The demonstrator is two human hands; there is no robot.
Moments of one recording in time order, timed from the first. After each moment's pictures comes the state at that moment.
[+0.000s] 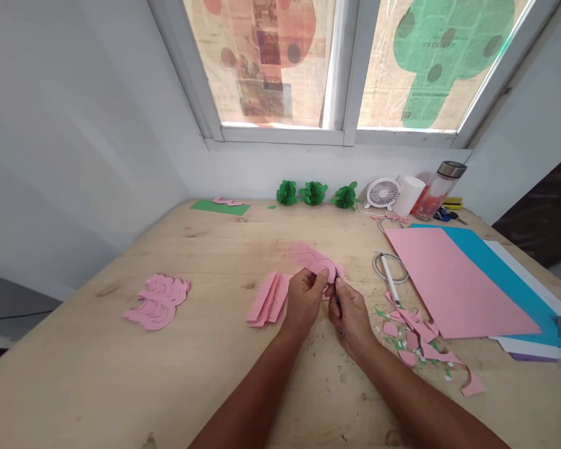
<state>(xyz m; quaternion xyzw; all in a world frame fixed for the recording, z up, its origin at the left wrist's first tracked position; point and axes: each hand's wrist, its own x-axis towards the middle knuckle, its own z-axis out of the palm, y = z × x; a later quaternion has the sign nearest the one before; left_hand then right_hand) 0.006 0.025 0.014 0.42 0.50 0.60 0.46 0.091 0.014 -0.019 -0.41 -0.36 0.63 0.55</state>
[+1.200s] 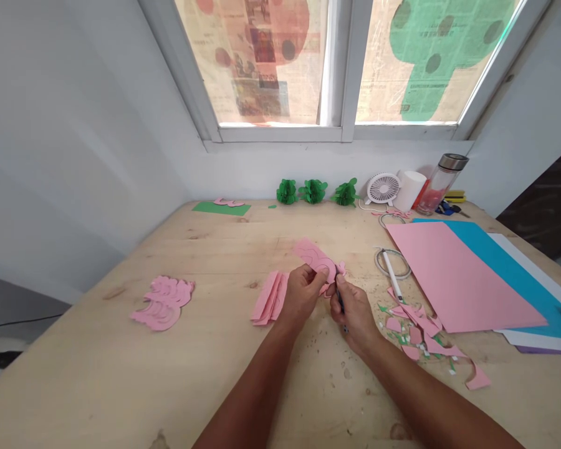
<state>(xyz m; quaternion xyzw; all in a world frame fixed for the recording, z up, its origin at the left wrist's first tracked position) -0.008 0.031 0.007 0.46 0.53 0.55 0.46 0.093 0.014 -0.012 -0.43 -0.33 0.66 0.52</state>
